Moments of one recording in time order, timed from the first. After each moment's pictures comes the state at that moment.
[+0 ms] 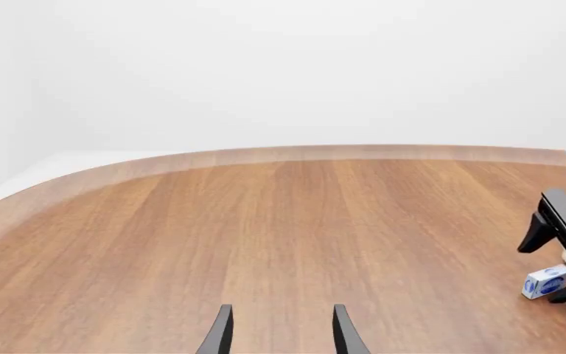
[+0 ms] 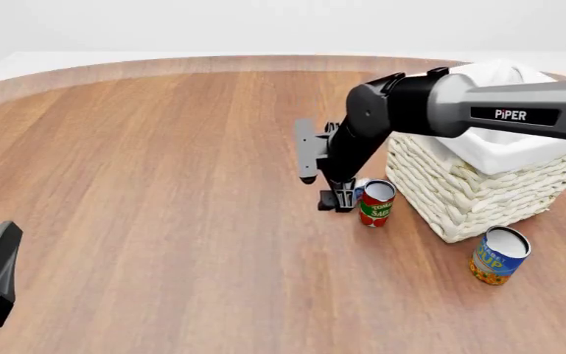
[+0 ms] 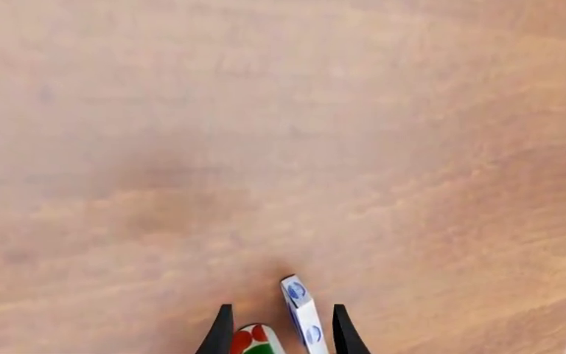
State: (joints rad) left arm 0.00 0.01 0.00 0.00 0.00; right arm 0.53 1.92 -1.39 0.71 -1.14
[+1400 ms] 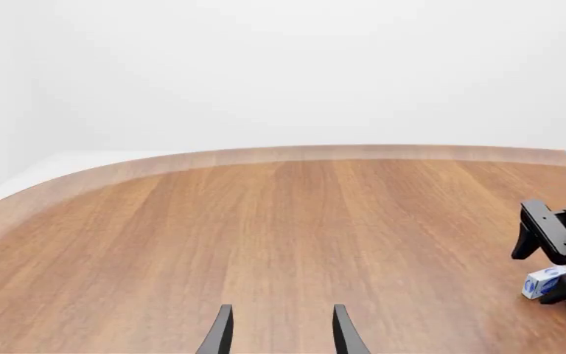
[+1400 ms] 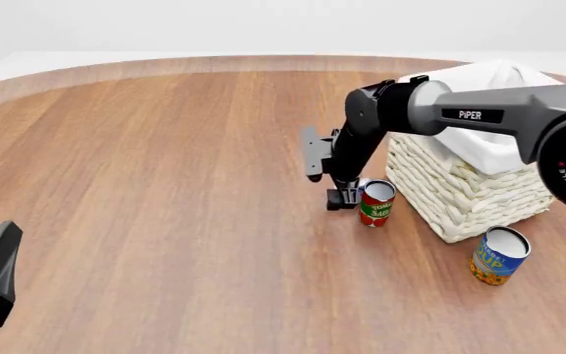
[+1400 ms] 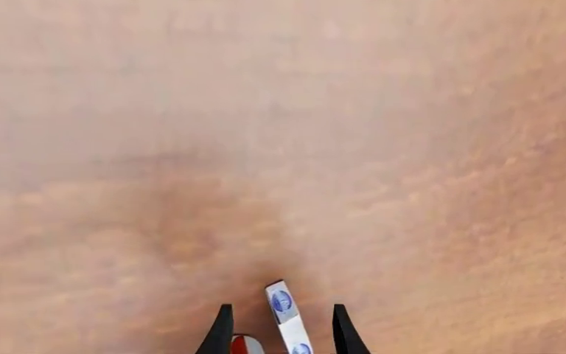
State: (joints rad) left arm 0.00 0.01 0.00 0.00 0.00; right arm 0.46 2.08 -1.52 0.77 -1.18
